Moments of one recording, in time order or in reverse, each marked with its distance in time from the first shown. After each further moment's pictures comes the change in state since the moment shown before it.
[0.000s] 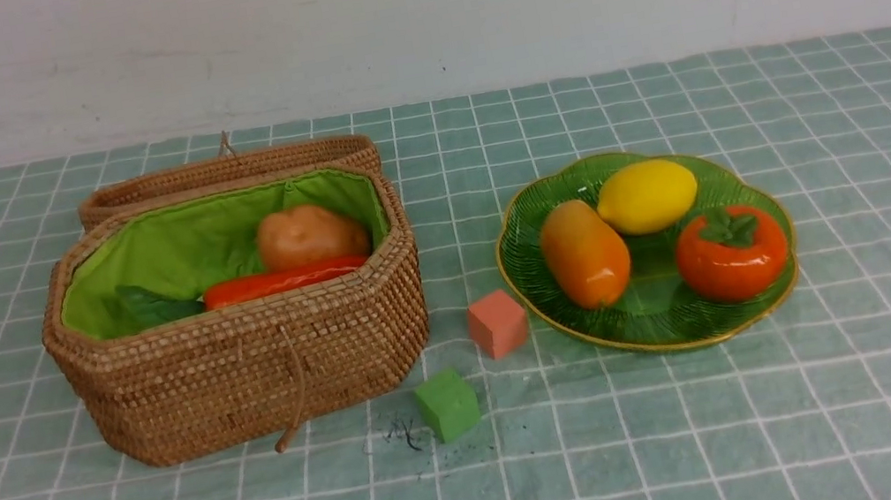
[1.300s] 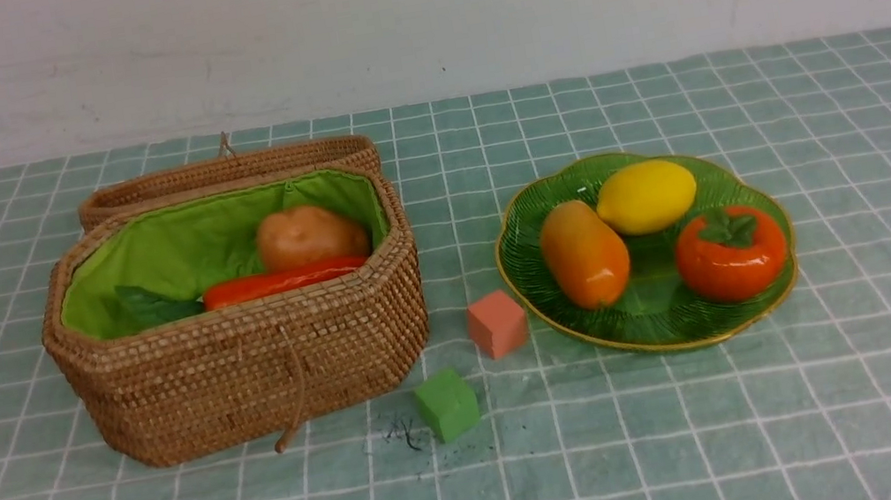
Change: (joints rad) right arm 0.000 0.000 0.000 0.003 -0.001 0.000; left arm 0.002 0.000 0.001 0.000 -0.001 0.000
